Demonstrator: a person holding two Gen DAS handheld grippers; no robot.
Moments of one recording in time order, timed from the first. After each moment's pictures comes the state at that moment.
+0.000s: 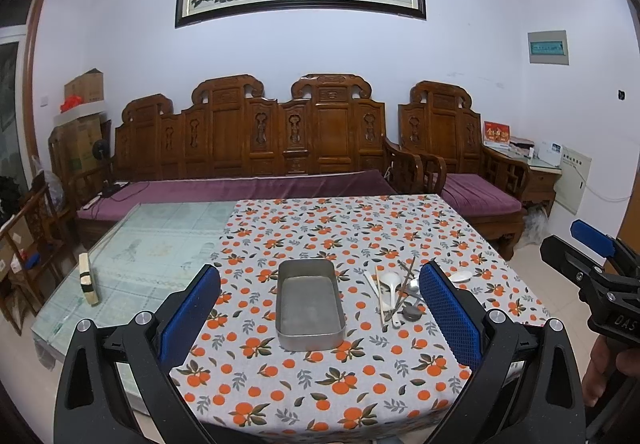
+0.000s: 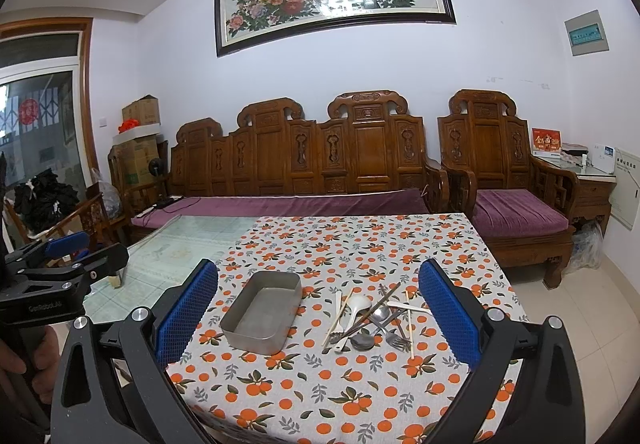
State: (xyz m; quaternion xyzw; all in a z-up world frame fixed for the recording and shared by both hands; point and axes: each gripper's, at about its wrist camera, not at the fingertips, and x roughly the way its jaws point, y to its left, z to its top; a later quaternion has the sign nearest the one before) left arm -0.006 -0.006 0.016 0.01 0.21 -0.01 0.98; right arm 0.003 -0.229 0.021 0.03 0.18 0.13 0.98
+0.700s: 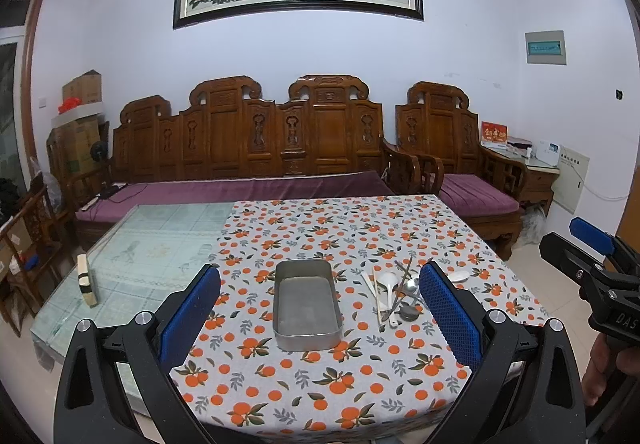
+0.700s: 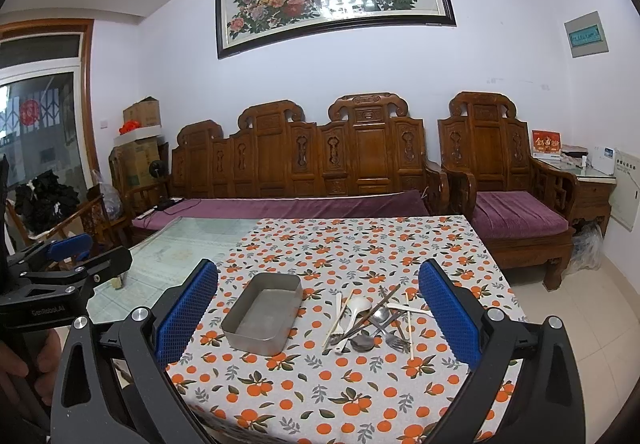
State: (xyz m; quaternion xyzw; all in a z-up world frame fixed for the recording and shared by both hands) left arm -0.008 -0.009 0.017 0.01 0.21 -0.02 0.98; right arm -0.008 -0.221 0.041 0.03 0.17 0.13 0.98
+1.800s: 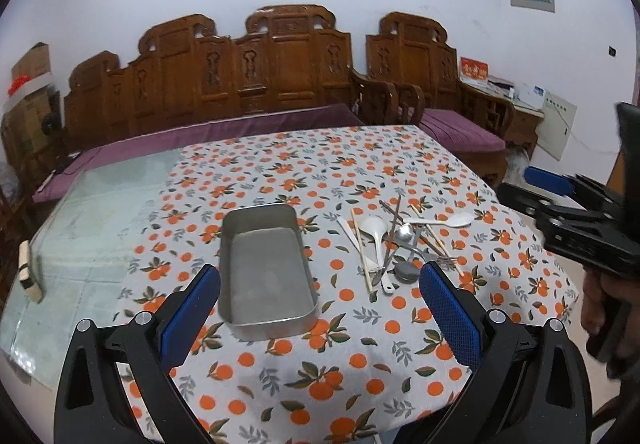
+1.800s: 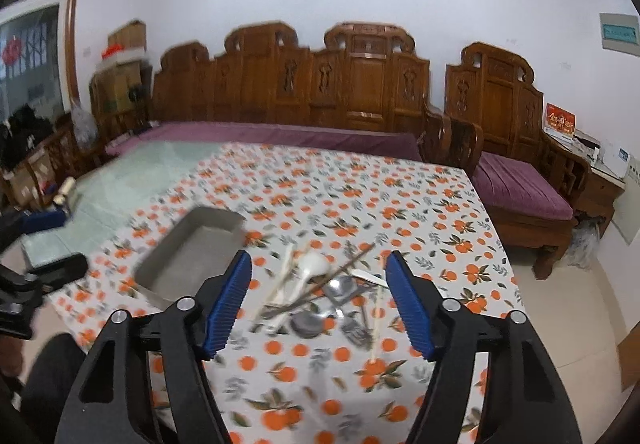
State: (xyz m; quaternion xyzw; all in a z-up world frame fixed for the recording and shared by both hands) left arm 0.112 -0.033 -0.083 0.03 0.32 -0.09 0.94; right arm 0.152 -0.251 -0.077 -0.05 0.30 0.13 0.95
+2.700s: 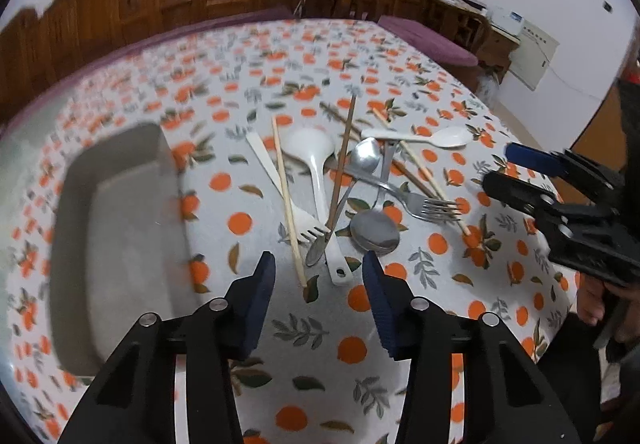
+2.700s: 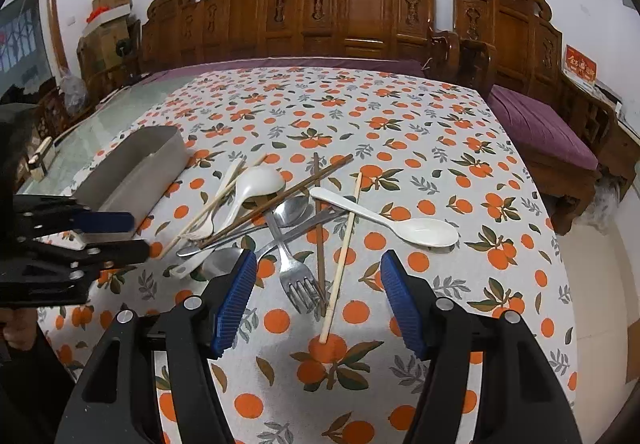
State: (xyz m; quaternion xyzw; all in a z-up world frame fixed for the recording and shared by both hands) left arm 0.234 -0.109 -0.219 0.03 0.47 -0.18 0.86; right arm 0.220 -0.303 -0.194 -0.04 0.40 0.14 0.91
